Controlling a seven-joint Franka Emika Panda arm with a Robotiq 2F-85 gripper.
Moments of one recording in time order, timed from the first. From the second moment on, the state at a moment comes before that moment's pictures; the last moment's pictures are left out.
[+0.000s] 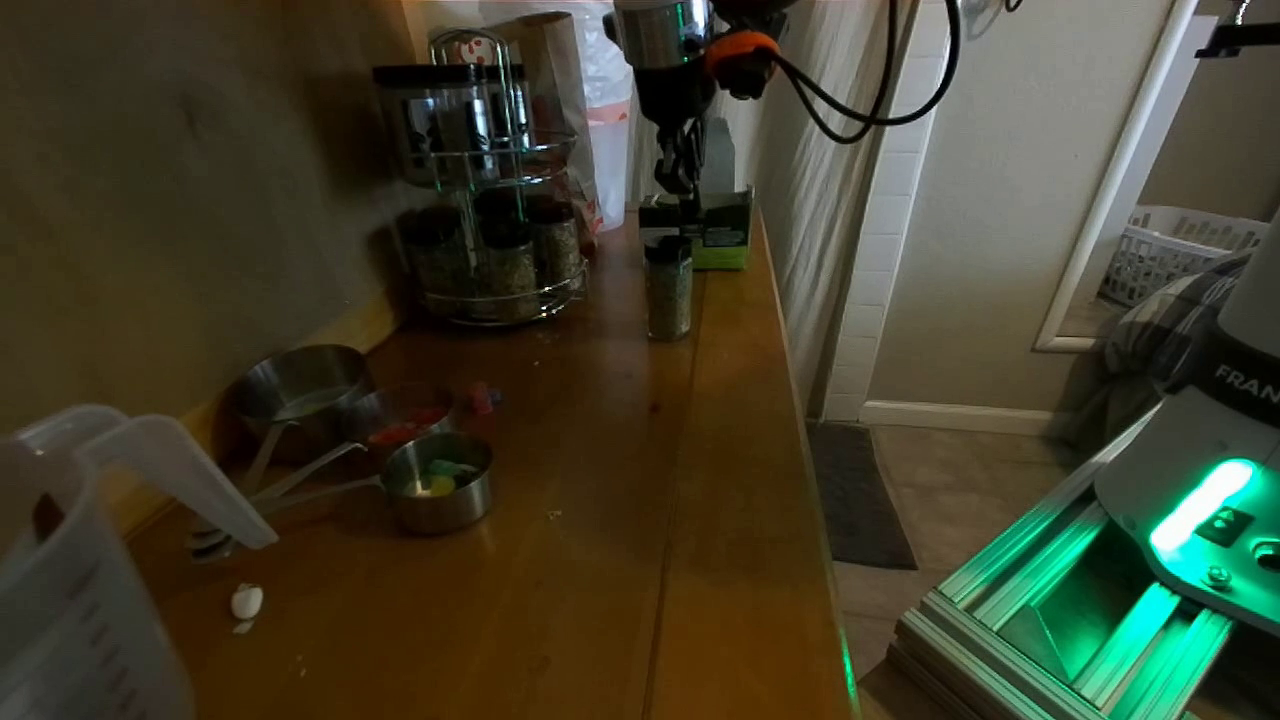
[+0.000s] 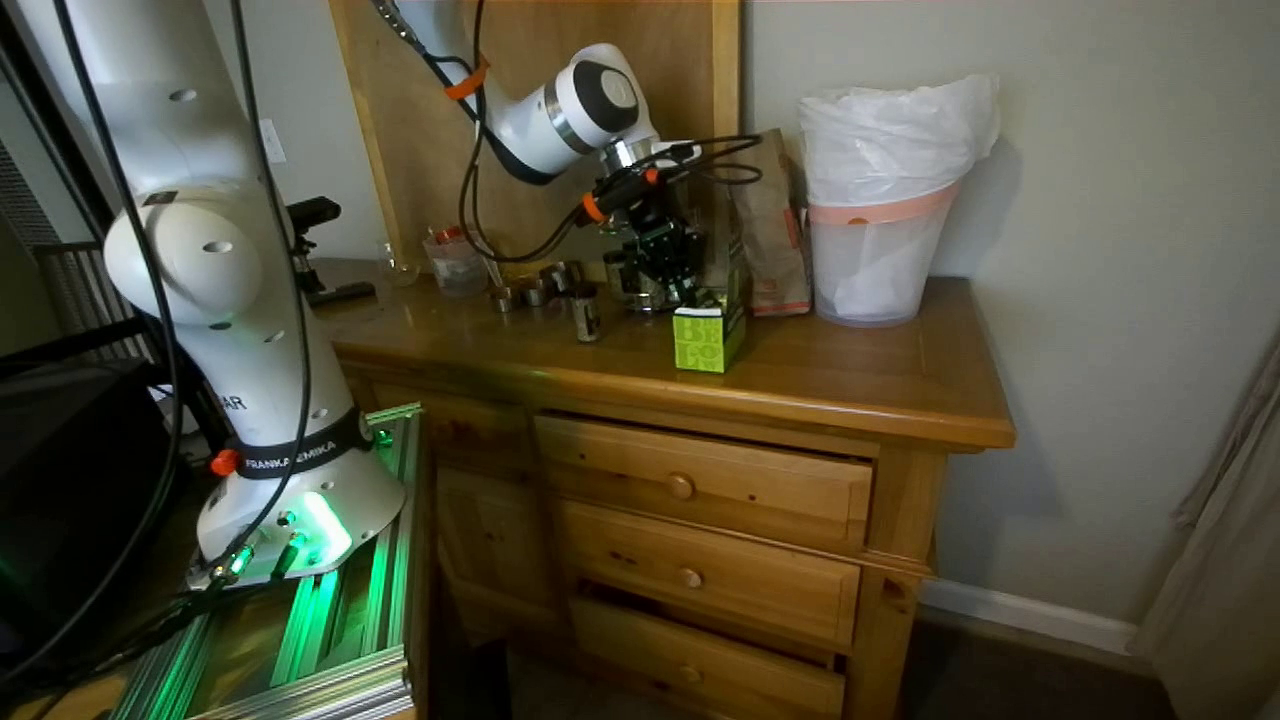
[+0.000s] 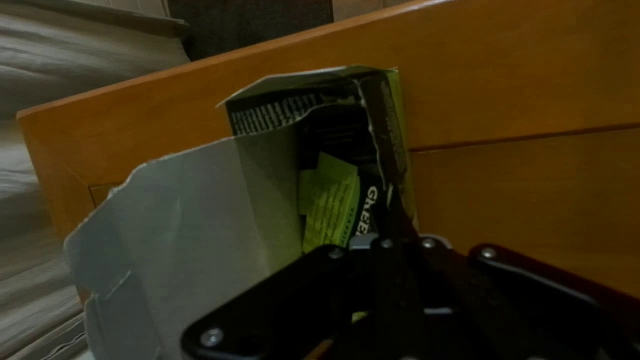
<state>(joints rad) 0.13 0.03 0.16 -2.41 -0.67 2.44 0.18</state>
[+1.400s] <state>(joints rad) 0.40 -0.58 0.08 -2.61 -0.01 2.42 -0.37</state>
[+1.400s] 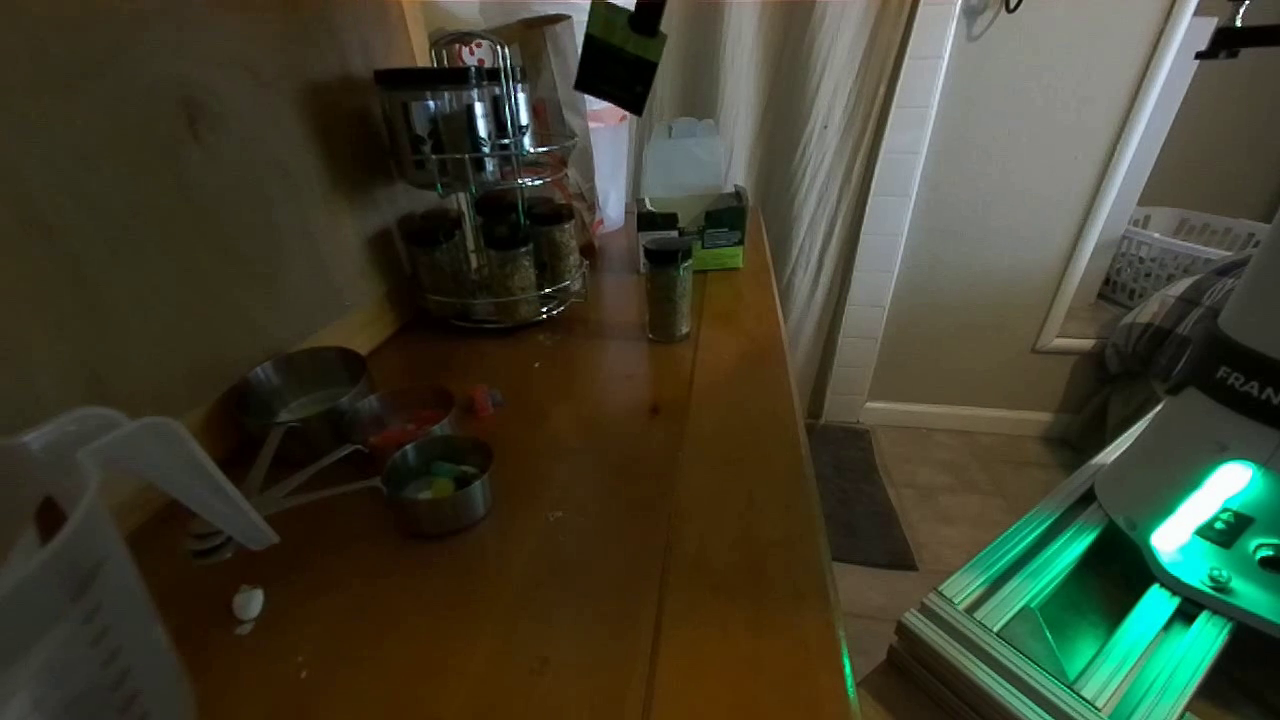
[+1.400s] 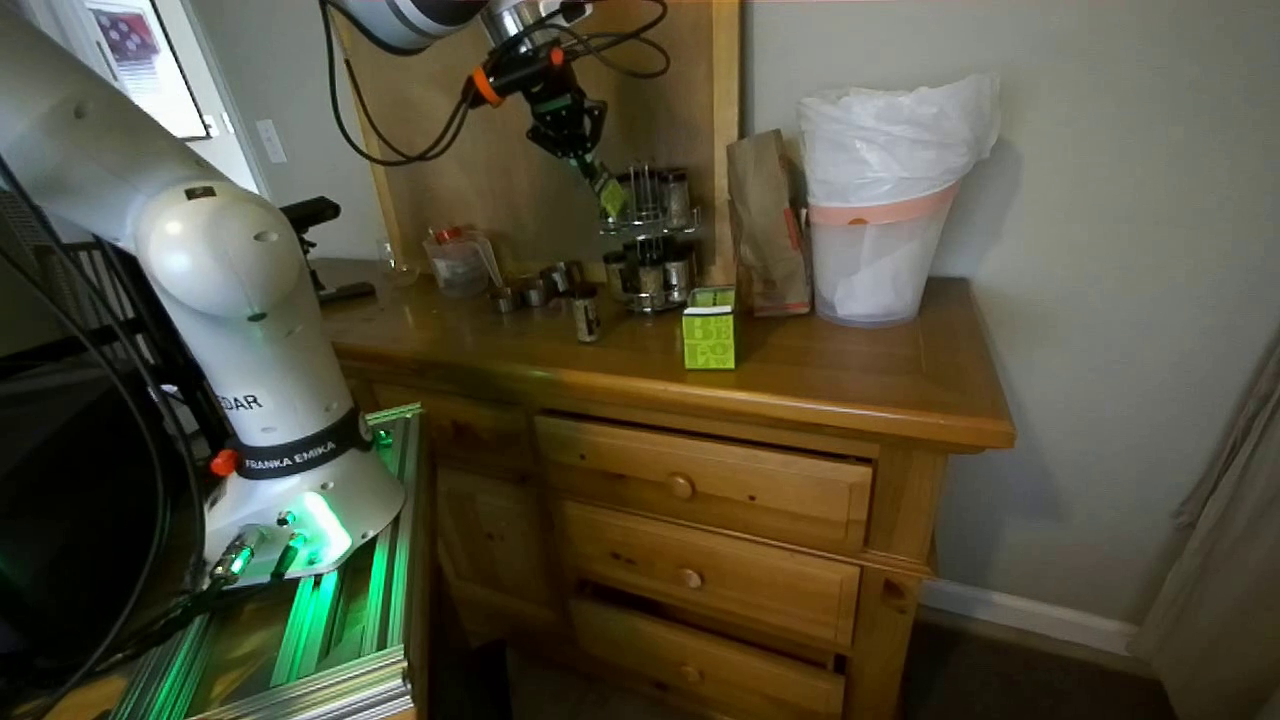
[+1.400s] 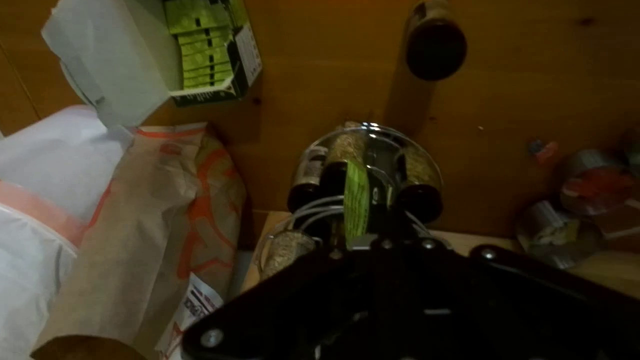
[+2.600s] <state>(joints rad) 0.42 -0.32 0.13 -2.33 0.15 2.23 -0.45</state>
